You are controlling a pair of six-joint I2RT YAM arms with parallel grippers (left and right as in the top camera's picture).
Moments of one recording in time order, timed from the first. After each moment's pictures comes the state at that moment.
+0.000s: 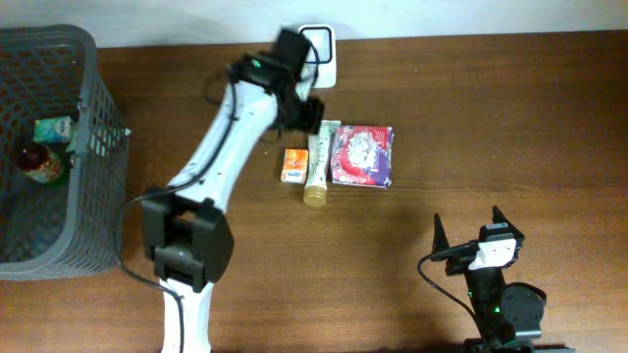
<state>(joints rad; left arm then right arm) -0.39 2.19 2.14 -1.17 0.11 -0.15 0.00 0.01 0.01 -0.07 -0.07 -0.08</state>
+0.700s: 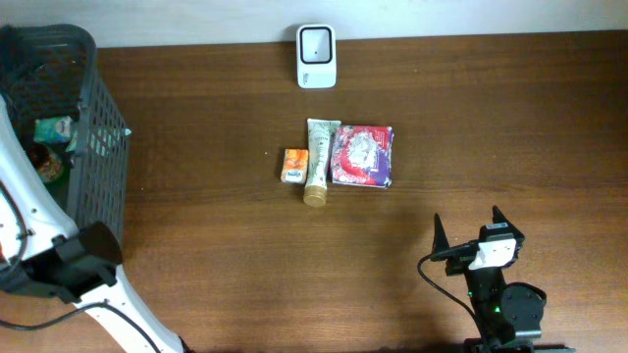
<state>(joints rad) 0.43 2.18 2.73 -1.41 -0.22 -0.27 0.00 0.01 0.01 -0.07 -0.07 -0.08</state>
